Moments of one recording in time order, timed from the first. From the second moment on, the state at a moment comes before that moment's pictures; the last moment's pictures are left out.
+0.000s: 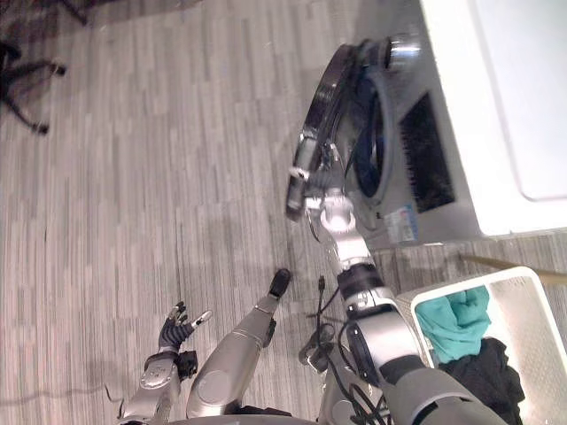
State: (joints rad) left arm 0.08 0.08 0.00 0.52 -0.12 -0.10 0.22; right arm -1.00 -0.09 0.09 0.66 0.29 0.01 -0.30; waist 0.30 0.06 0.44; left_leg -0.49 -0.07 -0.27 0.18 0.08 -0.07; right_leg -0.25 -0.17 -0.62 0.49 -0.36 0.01
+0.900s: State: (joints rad) left arm -0.65 0.42 -0.17 0.72 0.16 -0.04 0.32; right arm -0.35 -0.18 0.27 0.24 0.08 -0.08 -0.16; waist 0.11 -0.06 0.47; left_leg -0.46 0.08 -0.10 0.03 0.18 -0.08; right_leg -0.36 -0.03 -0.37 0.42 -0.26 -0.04
